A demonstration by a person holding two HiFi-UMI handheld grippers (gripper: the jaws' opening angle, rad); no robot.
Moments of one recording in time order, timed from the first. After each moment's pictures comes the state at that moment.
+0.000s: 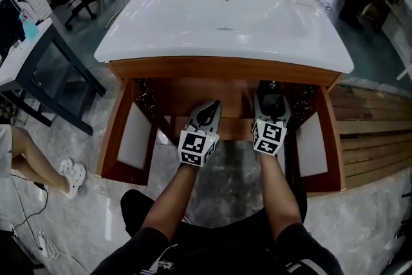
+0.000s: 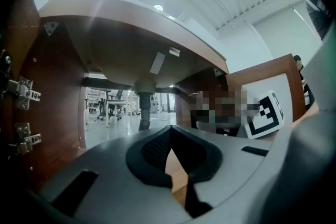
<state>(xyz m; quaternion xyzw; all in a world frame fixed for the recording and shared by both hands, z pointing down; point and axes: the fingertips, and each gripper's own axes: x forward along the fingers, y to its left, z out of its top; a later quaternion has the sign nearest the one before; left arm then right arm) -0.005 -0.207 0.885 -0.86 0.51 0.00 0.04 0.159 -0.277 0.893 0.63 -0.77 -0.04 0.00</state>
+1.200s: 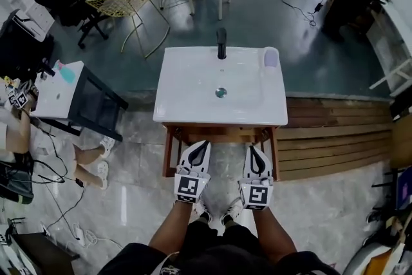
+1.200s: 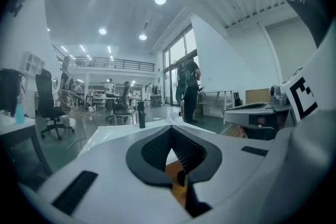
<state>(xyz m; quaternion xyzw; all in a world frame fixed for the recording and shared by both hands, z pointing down) -0.038 -0.084 0.477 -0.85 0.53 -0.07 0.01 0.102 -0.082 0.478 0.57 -0.82 0.01 0.06</state>
